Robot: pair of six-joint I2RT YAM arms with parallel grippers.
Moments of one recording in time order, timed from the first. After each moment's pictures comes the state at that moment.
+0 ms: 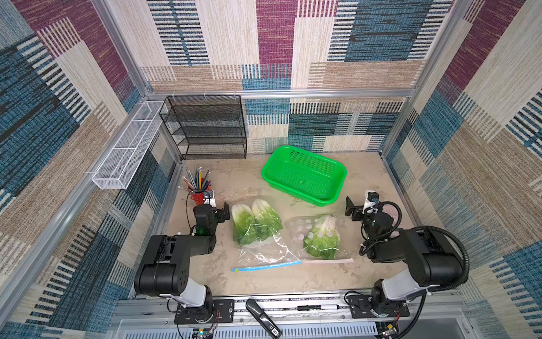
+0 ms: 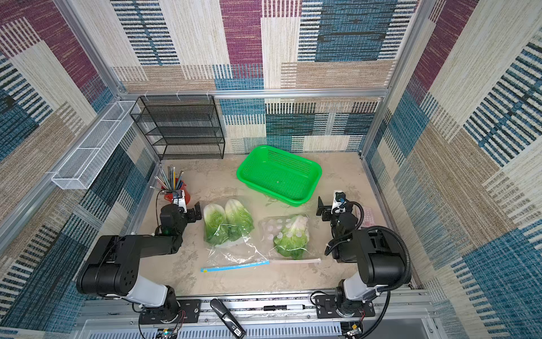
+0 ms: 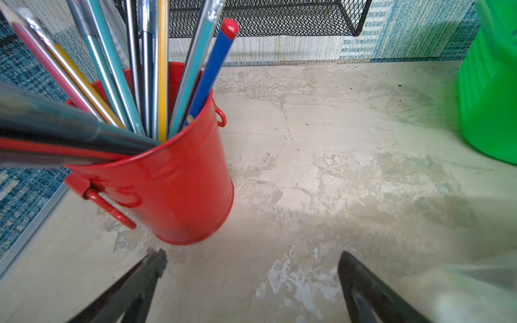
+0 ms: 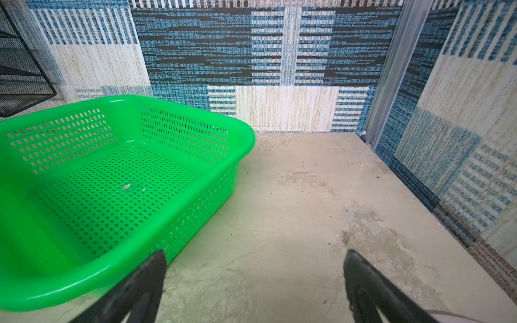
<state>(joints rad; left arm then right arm) -0.02 1.54 0.41 0.74 -0.12 0.01 -0.02 1.54 0.22 1.24 -0.05 0.00</state>
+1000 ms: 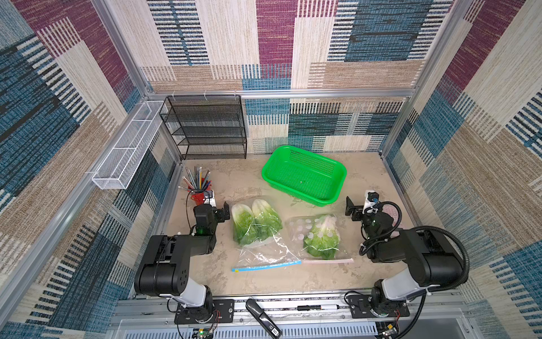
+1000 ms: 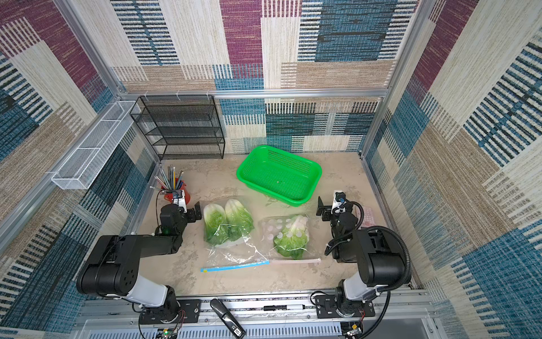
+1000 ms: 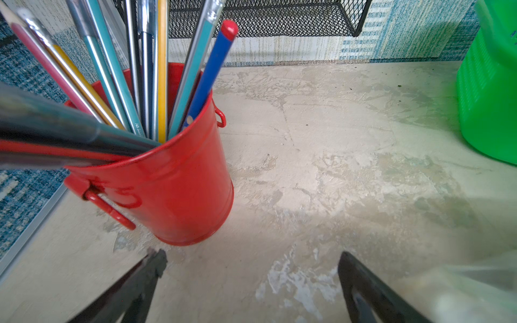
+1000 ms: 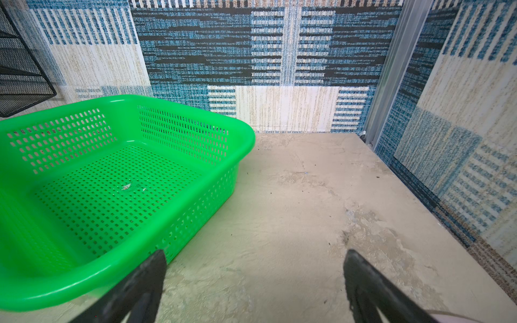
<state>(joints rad) -0.02 1.54 0.41 0.74 -0.12 0.01 -0.02 1.54 0.22 1.24 -0.05 0.00</state>
